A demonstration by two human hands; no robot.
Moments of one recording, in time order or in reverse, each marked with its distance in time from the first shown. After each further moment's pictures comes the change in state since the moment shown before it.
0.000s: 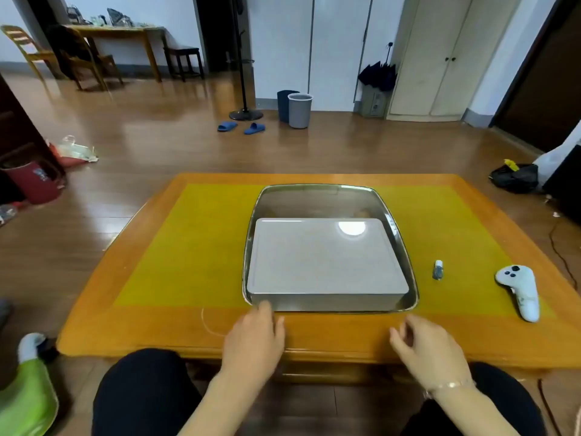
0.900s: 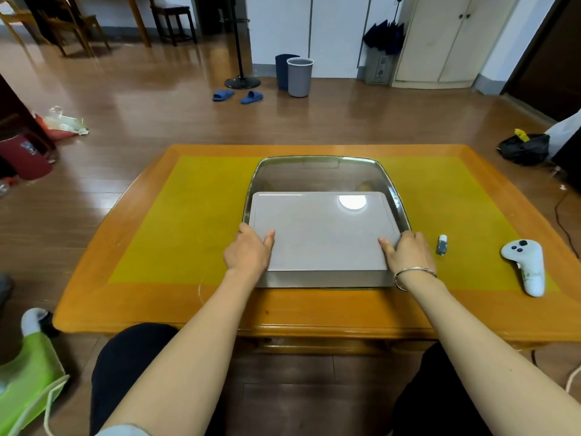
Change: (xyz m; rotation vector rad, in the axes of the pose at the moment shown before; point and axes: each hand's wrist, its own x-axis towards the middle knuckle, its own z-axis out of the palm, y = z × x) left_hand 0.141 -0.015 0.033 -0.052 0.066 -0.304; right_hand 0.131 -0.008 0.019 0.028 0.110 0.227
